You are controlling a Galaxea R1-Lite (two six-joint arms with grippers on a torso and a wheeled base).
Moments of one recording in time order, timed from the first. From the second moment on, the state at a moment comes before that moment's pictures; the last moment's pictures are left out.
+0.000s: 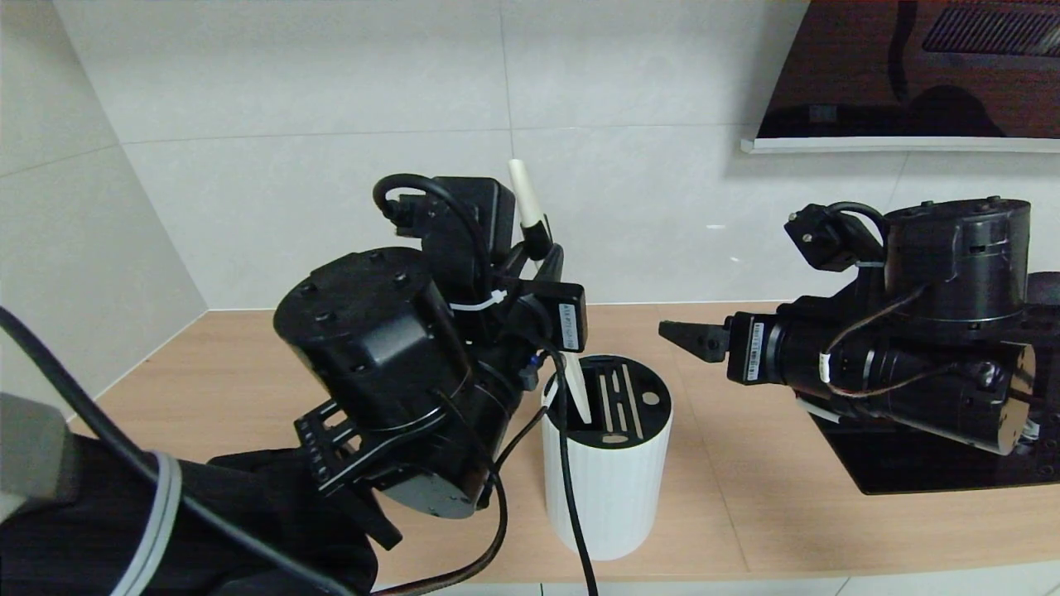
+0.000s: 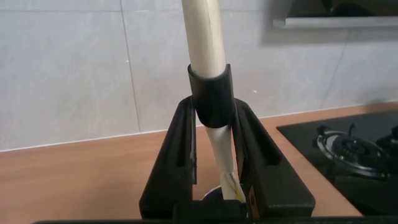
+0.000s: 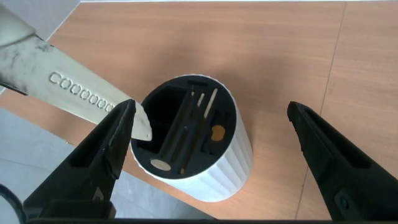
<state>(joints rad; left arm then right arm) -0.88 1.84 -0.85 -1.19 0.61 0.06 0.64 1.58 -0.90 -0.40 -0.11 0.32</state>
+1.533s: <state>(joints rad) -0.90 2.05 -0.81 -1.28 0.62 0.05 0.65 1.60 -0.90 -0.40 -0.11 0.32</state>
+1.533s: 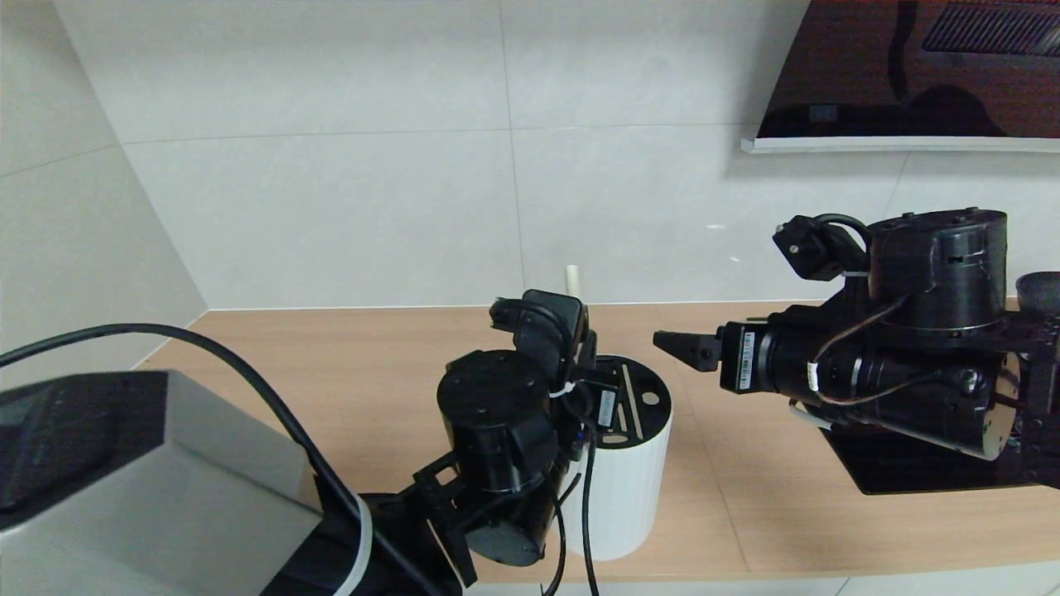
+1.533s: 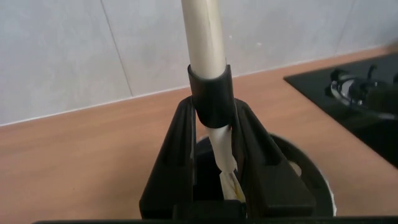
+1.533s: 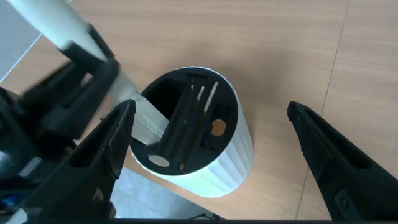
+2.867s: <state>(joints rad) -0.90 2.14 -0.79 -1.34 0.64 0.06 0.65 1.60 -0.89 -0.40 -0.11 0.32</state>
